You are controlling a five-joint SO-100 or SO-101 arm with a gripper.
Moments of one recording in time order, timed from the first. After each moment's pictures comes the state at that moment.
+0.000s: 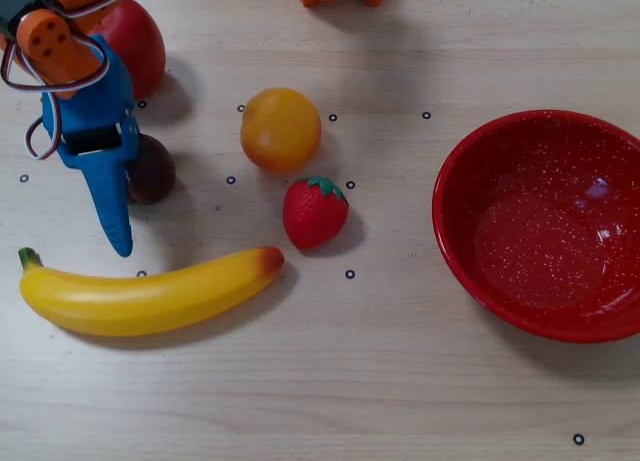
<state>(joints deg) -40.6 44.1 48.3 93.2 56.2</state>
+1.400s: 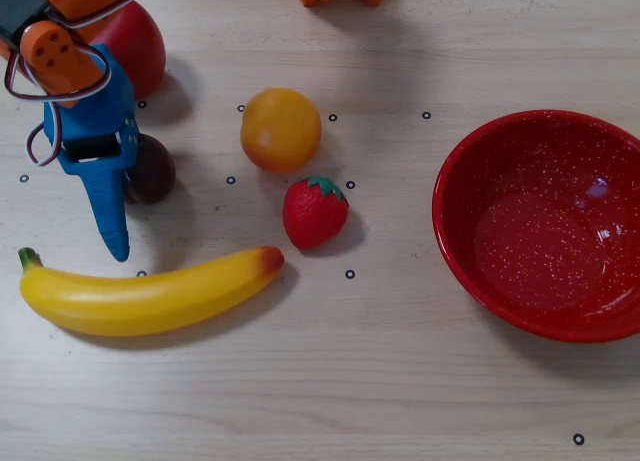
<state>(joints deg) -40.6 43.6 48.4 91.2 53.8</state>
